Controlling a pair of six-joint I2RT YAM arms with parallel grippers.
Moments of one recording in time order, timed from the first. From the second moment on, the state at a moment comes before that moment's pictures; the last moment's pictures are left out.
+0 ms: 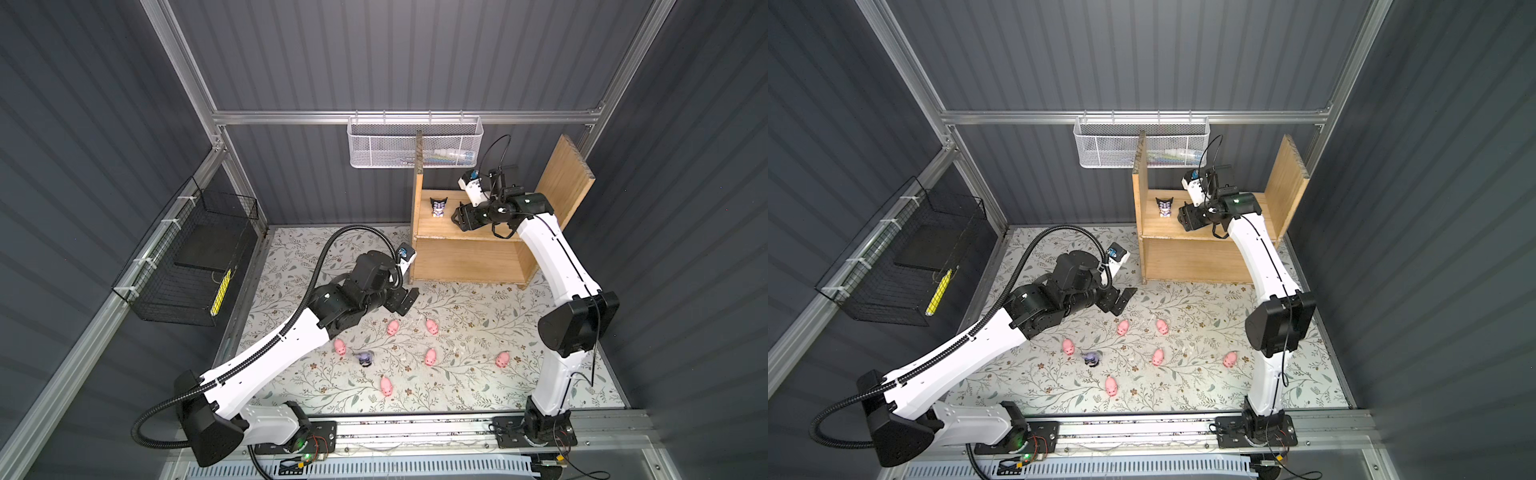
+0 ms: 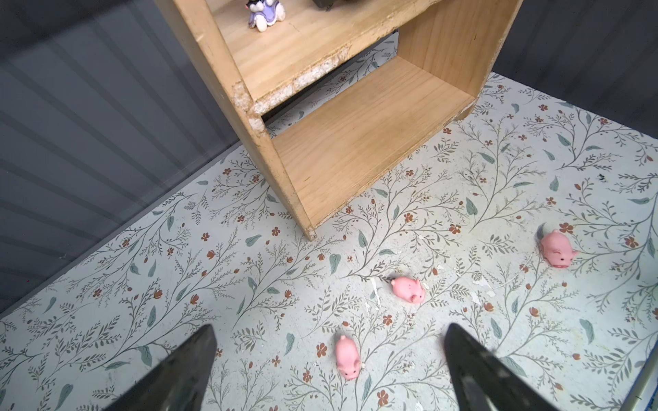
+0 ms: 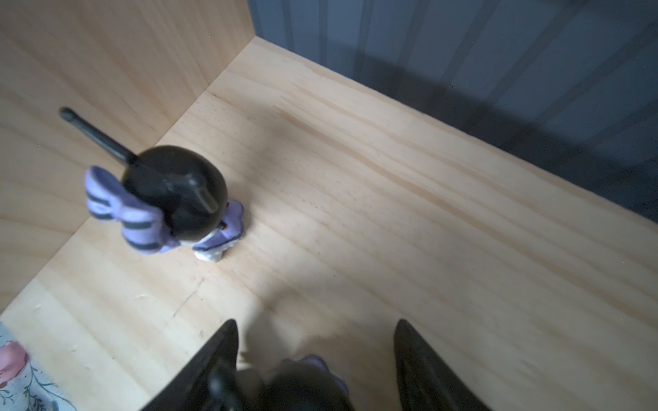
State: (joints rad) left arm -0.87 1.30 1.30 -0.59 -0.17 0.07; right arm 0.24 1.94 2.14 -0.93 -0.20 -0.17
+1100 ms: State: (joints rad) left arm -0.87 1.26 1.30 -0.59 -0.17 0.07; right arm 0.20 1.79 1.95 -0.90 -0.15 -0.16
